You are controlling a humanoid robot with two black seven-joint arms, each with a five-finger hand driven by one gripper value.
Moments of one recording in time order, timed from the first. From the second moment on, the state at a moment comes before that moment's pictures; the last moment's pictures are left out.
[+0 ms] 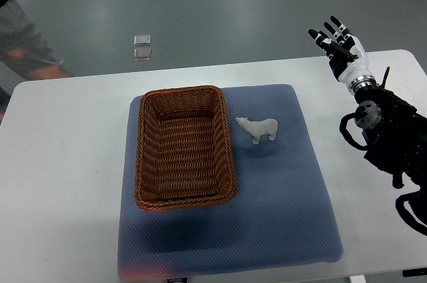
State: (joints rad) left arm -0.03 0.00 -0.03 -0.18 0.01 -0.07 0.10; right arm 0.96 0.00 0.38 -0.02 0.25 0.35 0.44
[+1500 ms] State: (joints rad) left arm -0.02 0.00 -0.02 -0.17 0.01 -0.07 0.10; right arm 0.98 0.00 0.38 -0.02 0.25 0.34 0.43
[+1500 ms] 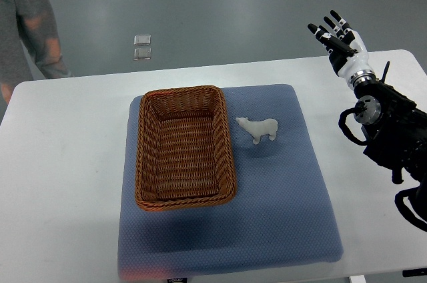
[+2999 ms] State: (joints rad) left arm -0.02 0.00 -0.02 -0.17 0.01 -0.07 0.10; right arm 1.56 -0.41 -0.48 0.94 -0.86 0.30 0.39
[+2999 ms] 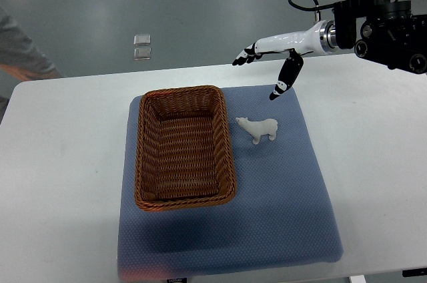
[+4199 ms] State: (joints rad) left arm -0.02 0.00 -0.02 -0.17 0.01 -0.07 0.10; right arm 1.45 -0.31 -0.53 1.03 -0.71 0.15 0.14
